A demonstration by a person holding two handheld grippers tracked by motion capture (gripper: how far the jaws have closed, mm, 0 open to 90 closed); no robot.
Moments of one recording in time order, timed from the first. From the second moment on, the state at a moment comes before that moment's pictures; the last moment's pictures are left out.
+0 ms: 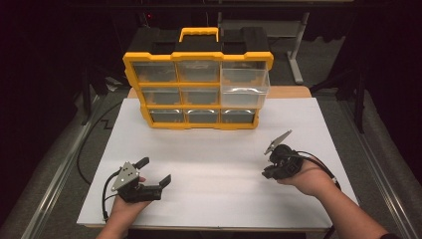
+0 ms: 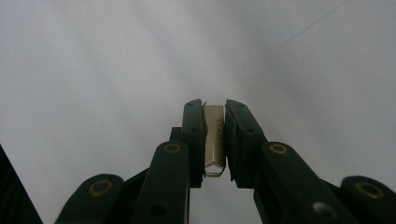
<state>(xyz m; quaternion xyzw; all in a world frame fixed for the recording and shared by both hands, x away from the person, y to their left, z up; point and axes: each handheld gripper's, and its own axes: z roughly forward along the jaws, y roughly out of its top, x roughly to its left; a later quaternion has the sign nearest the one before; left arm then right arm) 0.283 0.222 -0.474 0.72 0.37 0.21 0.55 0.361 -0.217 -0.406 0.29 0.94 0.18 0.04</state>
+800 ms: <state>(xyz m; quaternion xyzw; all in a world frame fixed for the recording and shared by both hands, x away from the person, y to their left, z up) 0.282 0.223 -0.473 0.71 0.36 0.21 0.56 0.368 -0.214 -0.380 0.26 0.95 0.15 -0.01</state>
